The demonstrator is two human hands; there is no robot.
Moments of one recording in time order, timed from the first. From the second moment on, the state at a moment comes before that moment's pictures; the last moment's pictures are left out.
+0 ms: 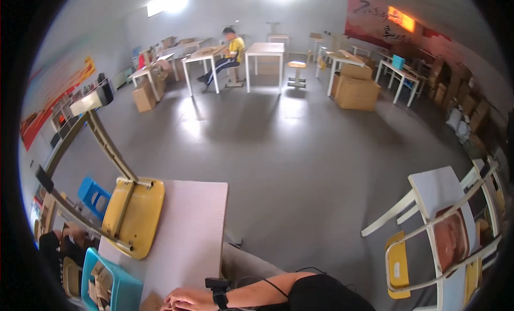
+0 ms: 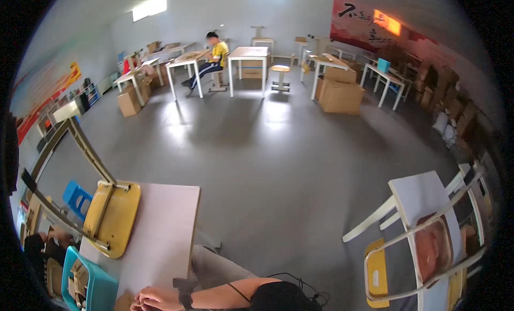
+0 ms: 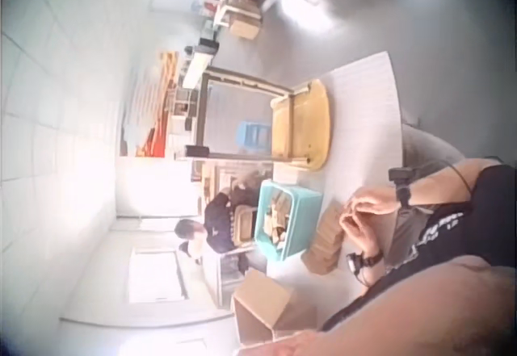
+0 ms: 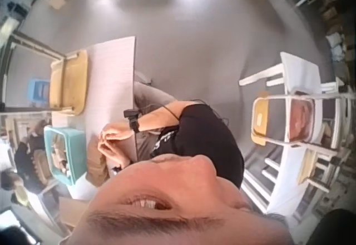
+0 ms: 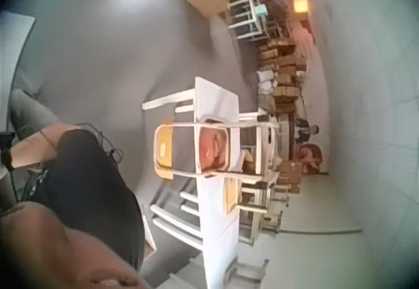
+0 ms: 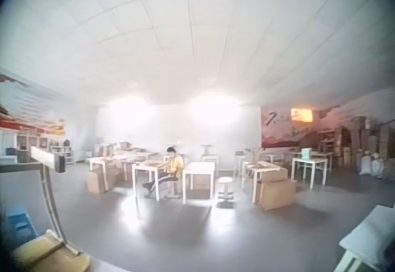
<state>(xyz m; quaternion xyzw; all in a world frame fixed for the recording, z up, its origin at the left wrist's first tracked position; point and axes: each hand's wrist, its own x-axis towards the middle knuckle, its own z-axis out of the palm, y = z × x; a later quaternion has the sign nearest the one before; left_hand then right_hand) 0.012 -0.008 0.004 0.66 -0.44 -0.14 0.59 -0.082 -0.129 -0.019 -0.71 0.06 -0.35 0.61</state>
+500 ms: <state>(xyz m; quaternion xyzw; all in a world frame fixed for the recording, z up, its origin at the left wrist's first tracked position) 0.031 -0.023 -0.042 0.58 -0.43 -0.24 0.65 -0.085 -0.121 -0.011 -0.71 0.12 -0.40 0.57</state>
